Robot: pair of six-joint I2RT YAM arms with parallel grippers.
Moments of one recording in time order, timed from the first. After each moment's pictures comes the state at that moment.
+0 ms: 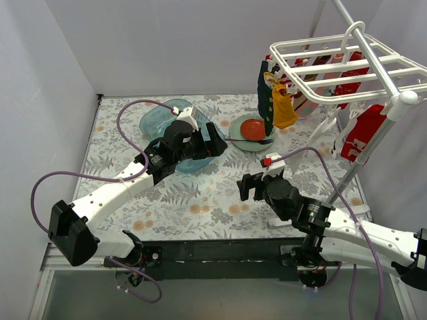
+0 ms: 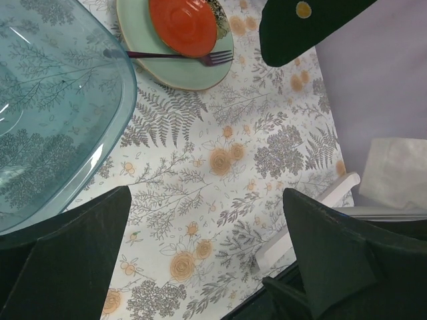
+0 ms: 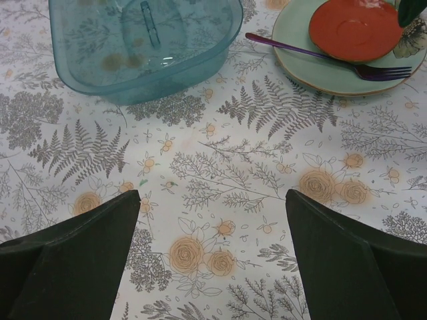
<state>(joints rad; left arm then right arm) -0.72 1.29 1.11 -0.24 -0.06 -0.70 1.13 0.78 0.55 -0.15 0.60 0.39</state>
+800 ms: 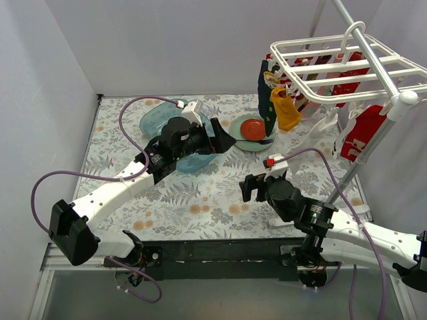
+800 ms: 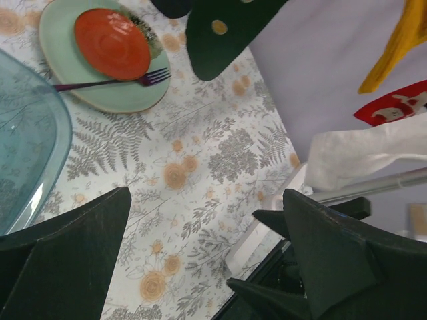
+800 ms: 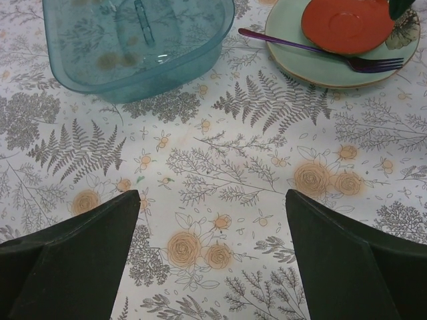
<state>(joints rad) -0.72 1.30 1.11 -0.10 0.07 -0.68 1.13 0.75 0.57 -0.20 0.62 0.41</state>
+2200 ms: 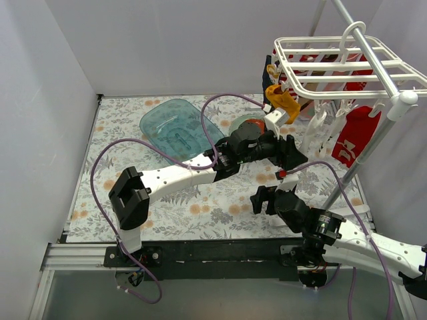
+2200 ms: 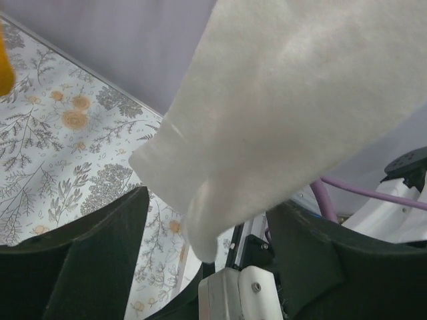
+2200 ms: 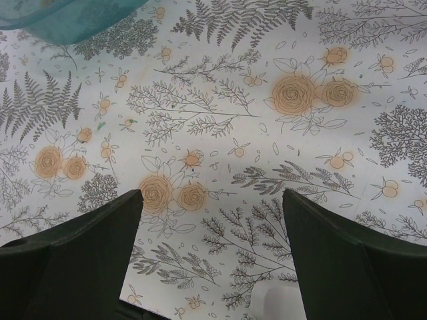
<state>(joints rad) -1.07 1.82 1.55 0.21 0.22 -0.49 1.13 0.56 0.40 -0.39 0.60 0.64</state>
